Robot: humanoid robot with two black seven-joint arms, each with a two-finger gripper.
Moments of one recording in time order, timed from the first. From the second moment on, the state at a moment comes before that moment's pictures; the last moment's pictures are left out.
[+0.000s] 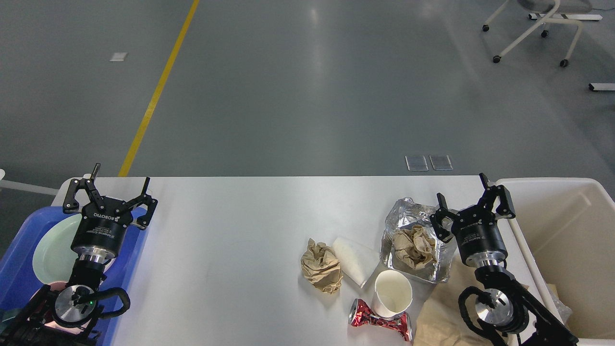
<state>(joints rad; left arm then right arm) -0.25 0.19 -1.42 -0.77 0.07 -0.65 -0.18 0.14 -0.15 1.19 1.05 -0.36 0.15 0.45</state>
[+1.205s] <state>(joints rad) -0.25 0.19 -1.42 -0.77 0.07 -0.65 -0.18 0.14 -0.15 1.27 1.03 -0.36 0.14 0.44</state>
